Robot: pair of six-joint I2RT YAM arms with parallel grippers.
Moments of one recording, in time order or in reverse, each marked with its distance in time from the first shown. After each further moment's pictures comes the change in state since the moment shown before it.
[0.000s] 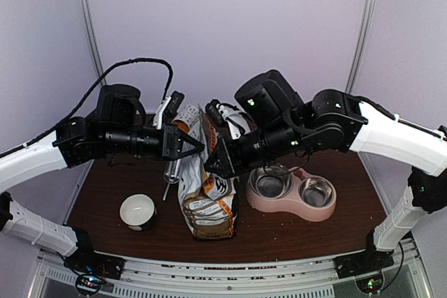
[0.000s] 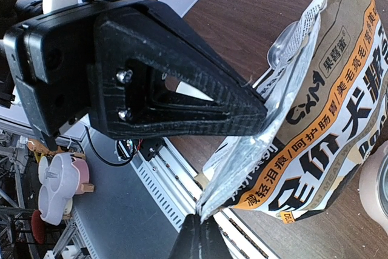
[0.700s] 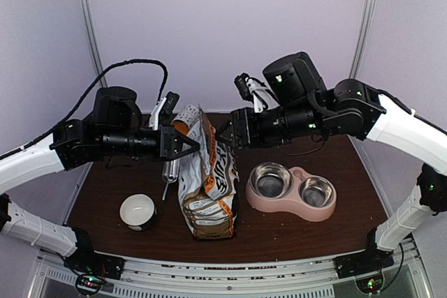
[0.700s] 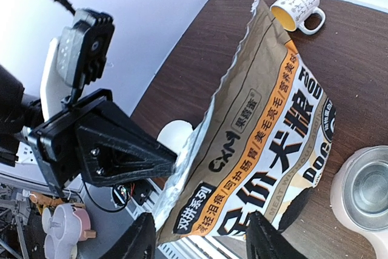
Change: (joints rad) left arm 0.000 -0.028 -0.027 0.006 -0.048 -0.017; right arm -0.084 -0.092 -0.037 0.043 0.106 0.041
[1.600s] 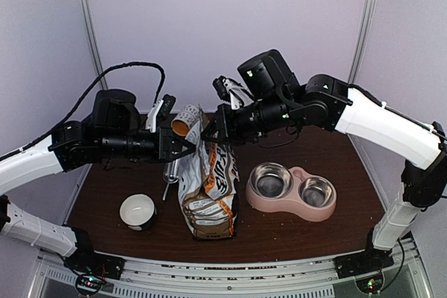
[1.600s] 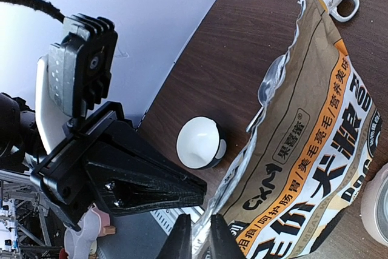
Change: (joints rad) left arm 0.000 -0.016 -0.017 -0.029 -0.047 0.000; right arm -0.063 0.166 0.131 0.026 -0.177 0.027
